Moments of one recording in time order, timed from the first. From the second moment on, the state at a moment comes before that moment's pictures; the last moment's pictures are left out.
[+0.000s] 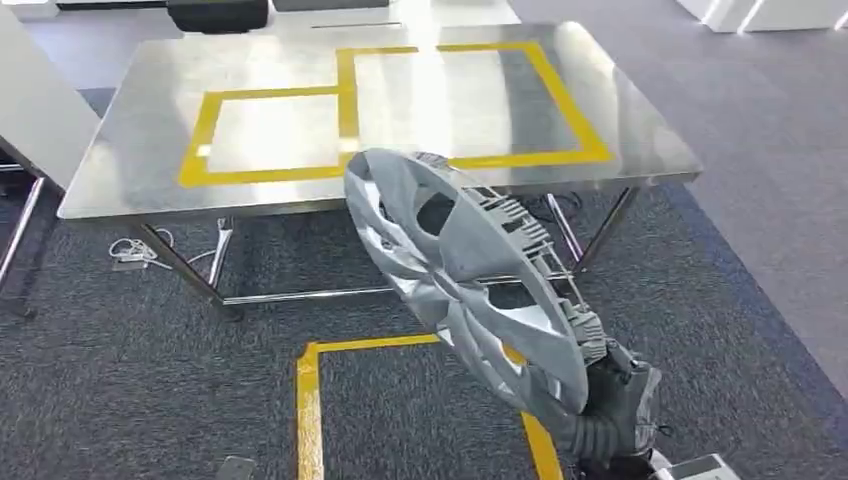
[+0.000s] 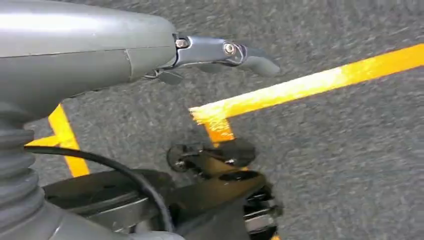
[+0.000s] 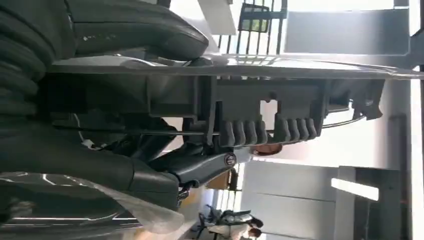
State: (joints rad) left arm -0.06 -0.15 0.83 -0.23 -0.94 0.15 -0.39; right arm 0.27 -0.04 0.44 -1.94 0.16 -0.34 -0.56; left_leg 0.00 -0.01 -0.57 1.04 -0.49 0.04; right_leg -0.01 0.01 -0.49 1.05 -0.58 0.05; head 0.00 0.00
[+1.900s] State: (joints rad) left arm -0.06 -0.16 0.83 -0.22 -0.96 0.16 -0.38; right arm 0.31 -0.05 0.43 -1.97 0.16 -0.35 -0.60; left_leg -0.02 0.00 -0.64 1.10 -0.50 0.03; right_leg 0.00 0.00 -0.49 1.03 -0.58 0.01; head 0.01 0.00
